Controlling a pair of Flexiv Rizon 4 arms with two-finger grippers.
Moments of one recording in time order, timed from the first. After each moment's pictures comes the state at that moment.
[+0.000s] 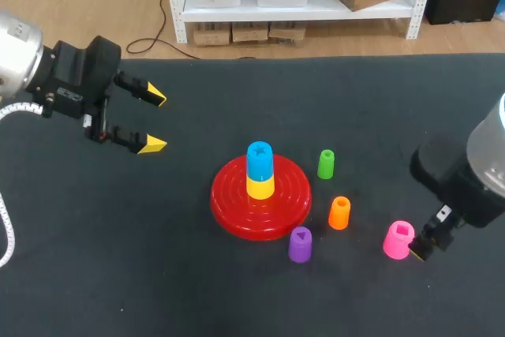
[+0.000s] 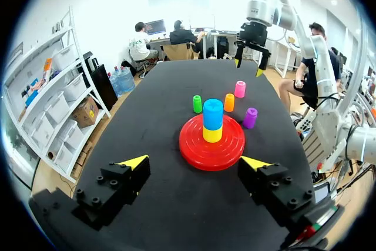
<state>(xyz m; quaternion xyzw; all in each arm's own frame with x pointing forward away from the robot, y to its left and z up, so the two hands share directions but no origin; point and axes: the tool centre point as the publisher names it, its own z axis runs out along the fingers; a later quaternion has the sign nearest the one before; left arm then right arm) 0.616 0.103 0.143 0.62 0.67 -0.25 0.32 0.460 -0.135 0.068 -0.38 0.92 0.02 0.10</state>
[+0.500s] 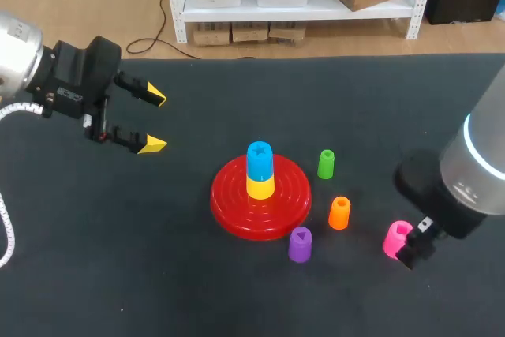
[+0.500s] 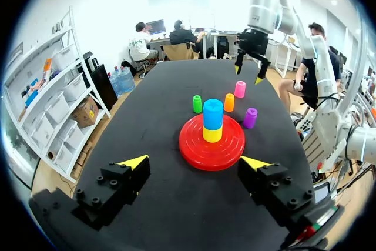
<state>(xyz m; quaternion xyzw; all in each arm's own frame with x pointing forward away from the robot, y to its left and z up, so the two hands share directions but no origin) 0.616 0.103 0.143 0.62 0.67 -0.25 0.32 0.461 -0.127 0.042 -0.35 0.93 0.00 0.08</state>
